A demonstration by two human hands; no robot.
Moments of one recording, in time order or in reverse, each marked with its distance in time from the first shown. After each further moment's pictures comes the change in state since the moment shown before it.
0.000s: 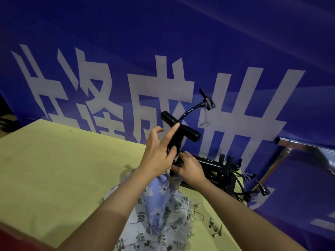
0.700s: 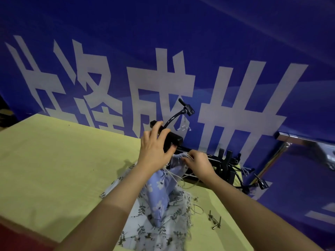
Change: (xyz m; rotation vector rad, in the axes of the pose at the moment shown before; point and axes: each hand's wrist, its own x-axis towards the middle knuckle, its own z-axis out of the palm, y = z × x) left_hand -0.005 -0.018 0.011 0.236 -0.026 -0.106; right_hand -0.003 0.026 -0.006 0.129 -0.030 0.222
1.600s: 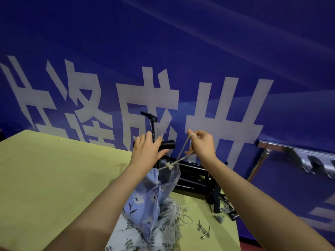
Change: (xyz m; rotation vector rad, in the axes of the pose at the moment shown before) left_hand 0.025 0.016 -0.005 0.477 0.118 0.217; right_hand 0.005 -0.043 -0.092 0.626 0.296 0.077
